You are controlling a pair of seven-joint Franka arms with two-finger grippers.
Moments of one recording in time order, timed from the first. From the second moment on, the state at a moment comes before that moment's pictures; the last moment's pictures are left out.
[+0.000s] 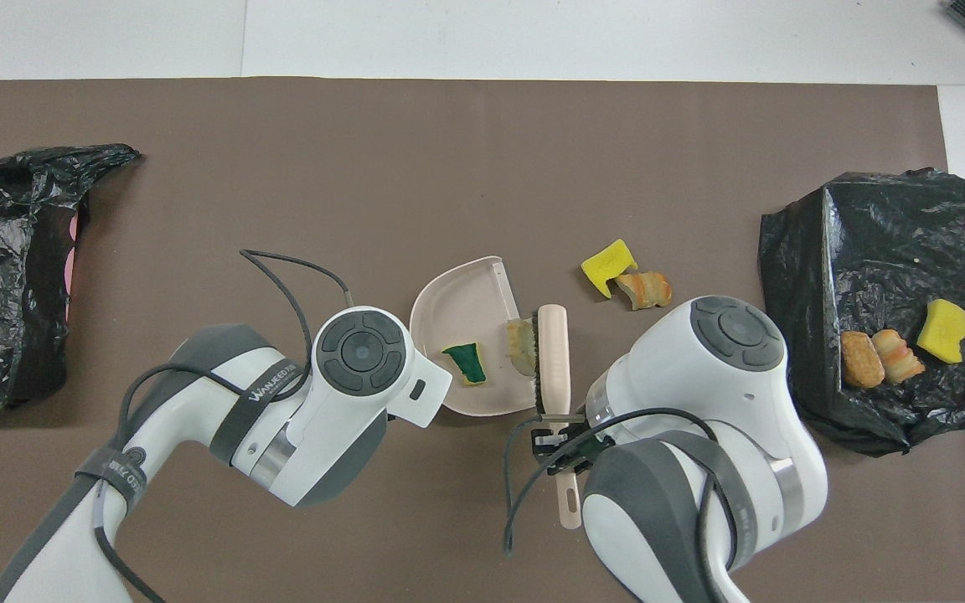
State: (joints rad) left arm -0.63 0.13 0.02 -2.09 0.14 2.14 0.64; right arm 0.09 -0.05 0.36 -2.11 0.35 1.79 0.34
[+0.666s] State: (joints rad) left arm -0.62 0.13 0.02 -2.09 0.13 2.14 0.61; right arm -0.10 0.10 0.35 -2.03 -0.23 1.90 0.17
